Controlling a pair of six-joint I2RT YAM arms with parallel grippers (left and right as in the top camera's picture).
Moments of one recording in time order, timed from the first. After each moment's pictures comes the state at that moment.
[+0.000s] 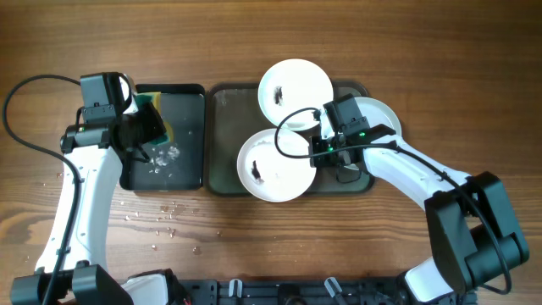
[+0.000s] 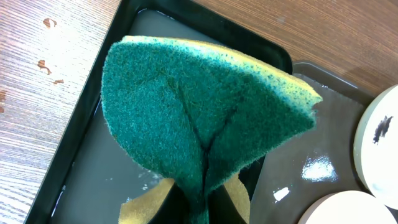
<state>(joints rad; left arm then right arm) 0.14 1.42 1.05 -0.68 0.10 -0.30 0.42 1.72 0.91 -0.38 -0.24 0.34</state>
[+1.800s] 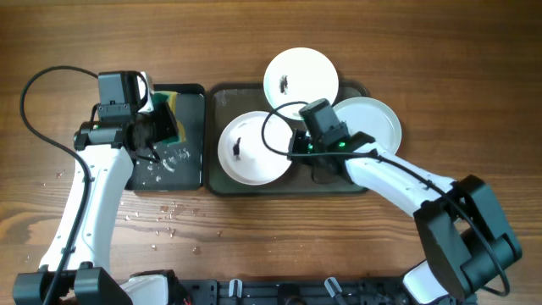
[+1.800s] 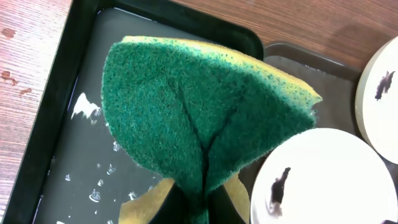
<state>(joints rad) 0.05 1.42 1.05 -0.67 0.09 -0.27 0.56 1.72 0.92 -0.25 -0.14 0.77</state>
